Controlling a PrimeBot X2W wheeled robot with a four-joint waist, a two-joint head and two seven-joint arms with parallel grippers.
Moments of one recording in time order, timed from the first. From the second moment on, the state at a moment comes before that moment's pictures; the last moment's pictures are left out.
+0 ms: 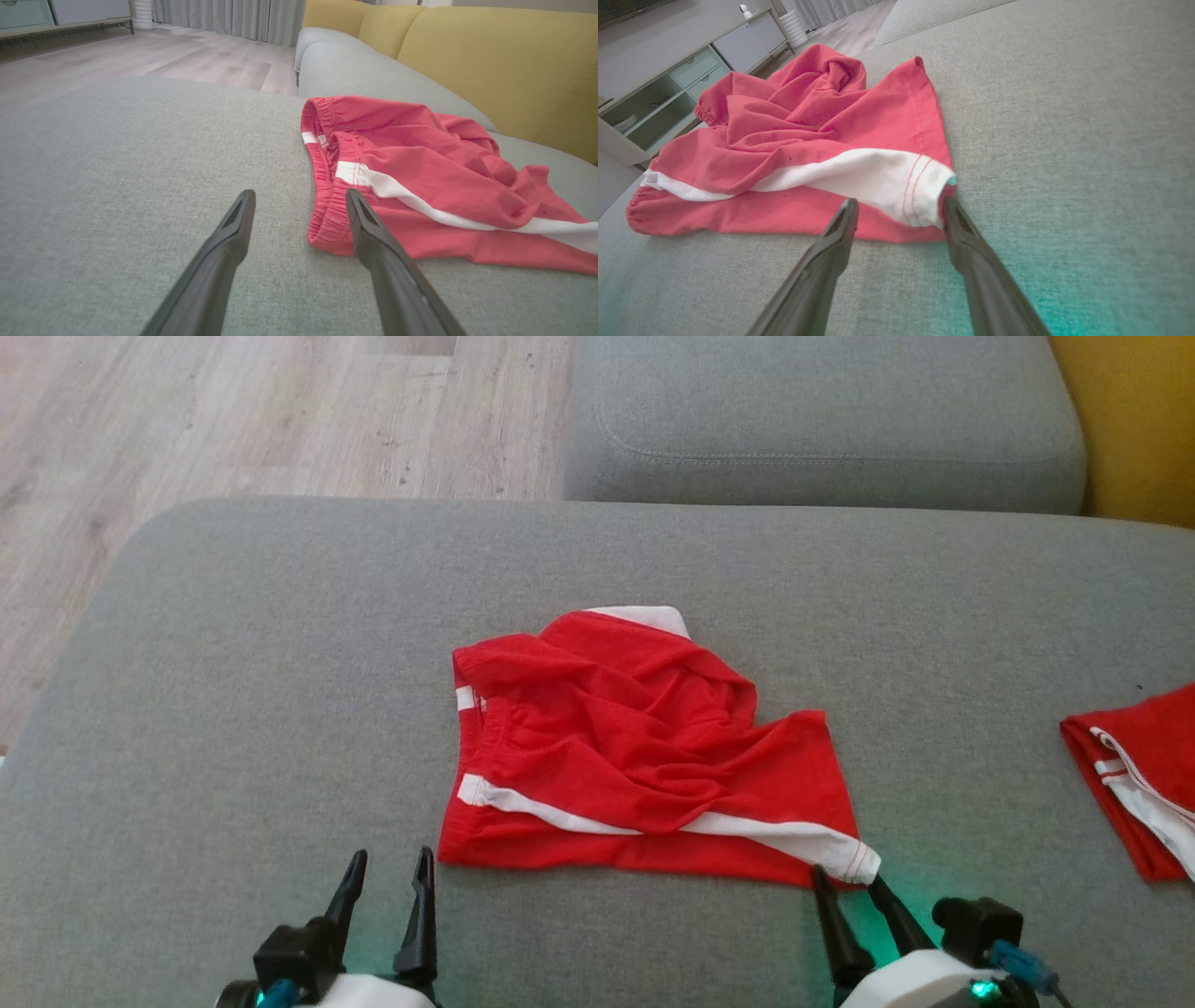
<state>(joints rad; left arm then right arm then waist) -0.01 0.05 -0.20 0.49 -0.26 -0.07 -0.25 -0.03 -0.05 0.26 0.66 0.40 0.13 -0.26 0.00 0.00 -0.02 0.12</state>
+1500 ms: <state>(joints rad) -0.40 0.17 -0.77 0.77 -0.95 -0.12 -0.25 -0.08 -0.05 0.24 0.57 0.34 0.13 -0.26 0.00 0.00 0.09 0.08</state>
